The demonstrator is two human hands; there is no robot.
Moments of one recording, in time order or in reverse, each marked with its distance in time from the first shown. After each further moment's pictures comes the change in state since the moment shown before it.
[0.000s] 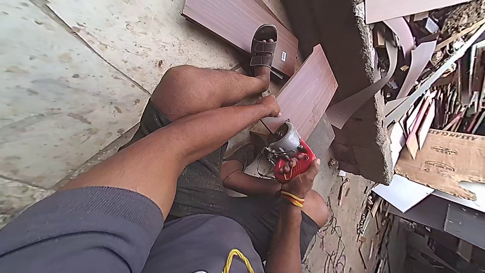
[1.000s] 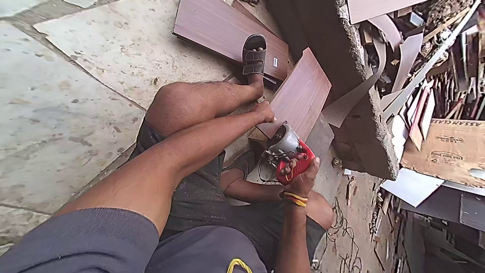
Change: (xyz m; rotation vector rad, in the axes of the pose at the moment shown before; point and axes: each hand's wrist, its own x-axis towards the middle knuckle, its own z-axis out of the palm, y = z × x) left_hand 0.001 0.000 0.000 -0.004 -0.003 0.000; right_hand 0.011 -0.005 0.004 0.009 0.041 -0.011
